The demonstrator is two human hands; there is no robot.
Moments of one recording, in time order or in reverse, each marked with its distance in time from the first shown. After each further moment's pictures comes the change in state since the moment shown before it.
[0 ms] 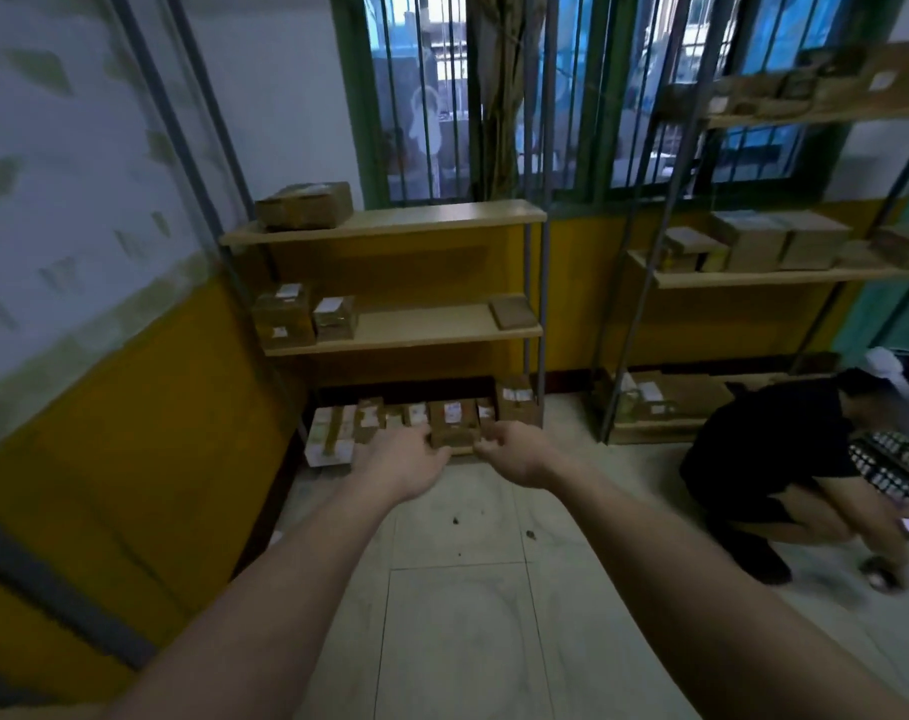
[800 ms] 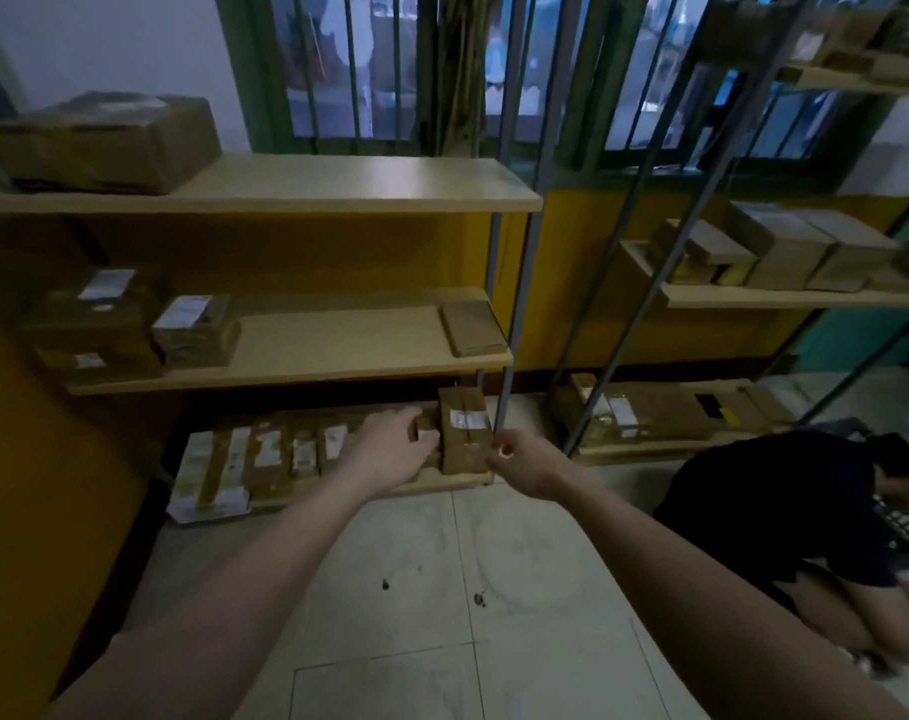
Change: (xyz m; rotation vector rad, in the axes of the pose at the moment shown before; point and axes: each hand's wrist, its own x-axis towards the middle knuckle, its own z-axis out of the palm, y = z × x) left_hand 0.489 0.034 0.018 -0.268 -0.116 0.150; right_hand 0.421 0.119 -0.089 0.047 -0.063 0.223
